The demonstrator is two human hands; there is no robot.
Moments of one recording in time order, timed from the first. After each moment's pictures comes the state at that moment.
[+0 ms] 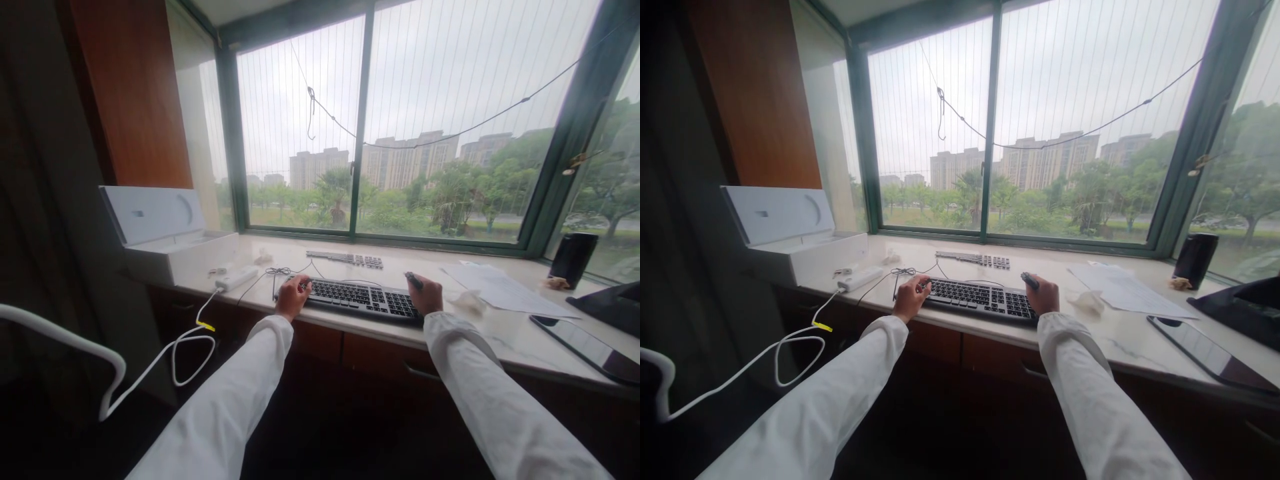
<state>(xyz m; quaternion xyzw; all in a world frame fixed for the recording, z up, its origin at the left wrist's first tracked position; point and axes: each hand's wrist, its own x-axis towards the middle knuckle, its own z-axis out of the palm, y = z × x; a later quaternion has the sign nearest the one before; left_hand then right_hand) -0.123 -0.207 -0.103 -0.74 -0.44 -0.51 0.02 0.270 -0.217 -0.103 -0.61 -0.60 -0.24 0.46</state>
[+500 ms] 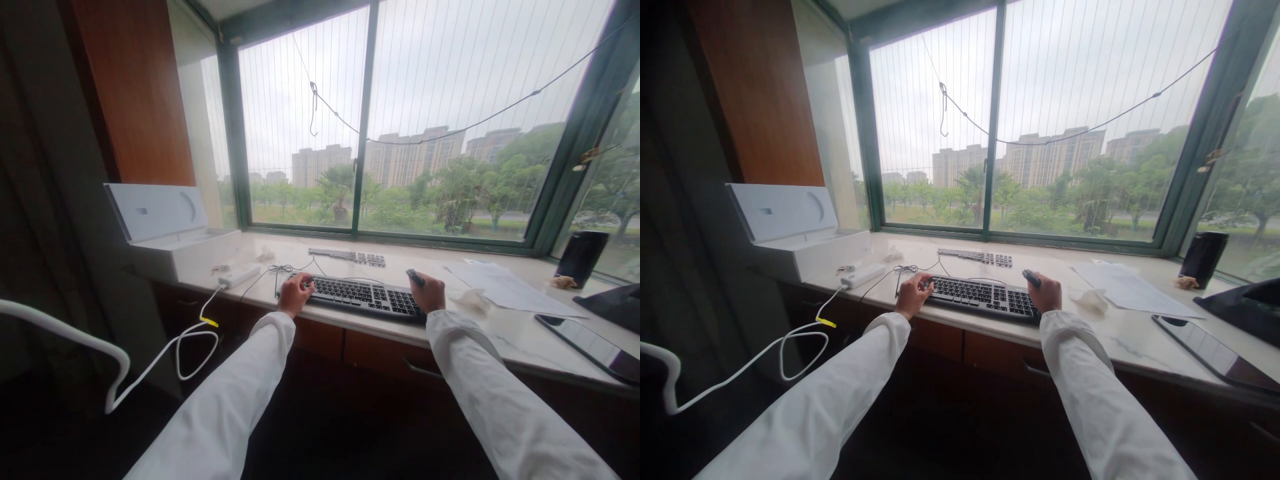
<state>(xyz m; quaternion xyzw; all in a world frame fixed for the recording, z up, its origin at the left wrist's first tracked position) -0.123 -0.206 -0.105 -0.73 -0.45 -0.52 0.00 0.269 -0.215 -0.103 -0.62 -0.60 -0.24 0.45</state>
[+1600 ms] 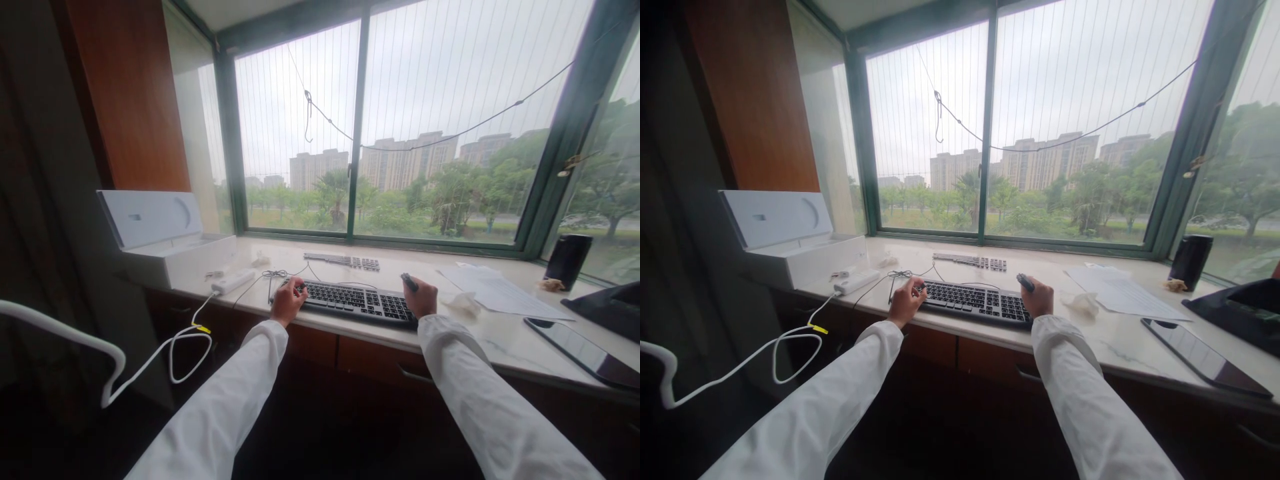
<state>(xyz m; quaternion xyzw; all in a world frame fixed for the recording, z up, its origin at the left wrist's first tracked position) -0.122 -0.211 -0.103 -0.73 -0.46 -0.51 0.01 0.265 -0.219 -0.100 -0.61 -0.58 -0.25 0.48</state>
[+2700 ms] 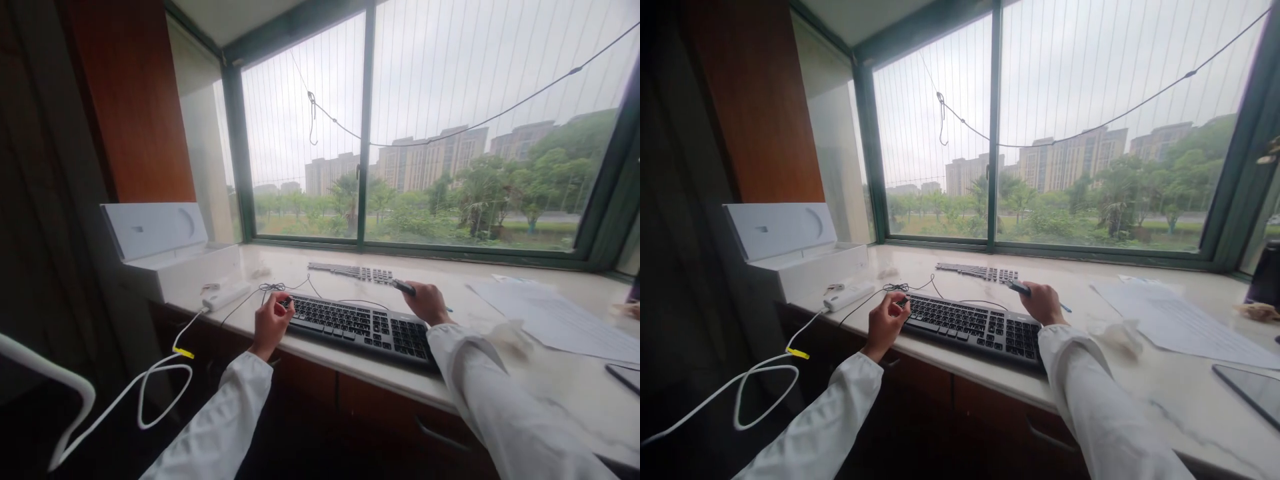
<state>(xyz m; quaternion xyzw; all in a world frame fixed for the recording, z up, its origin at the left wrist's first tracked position) -0.122 -0.218 -0.098 -0.64 -0.51 -0.57 0.04 0.280 -0.156 -0.082 -0.61 -0.69 -0.20 0.34</state>
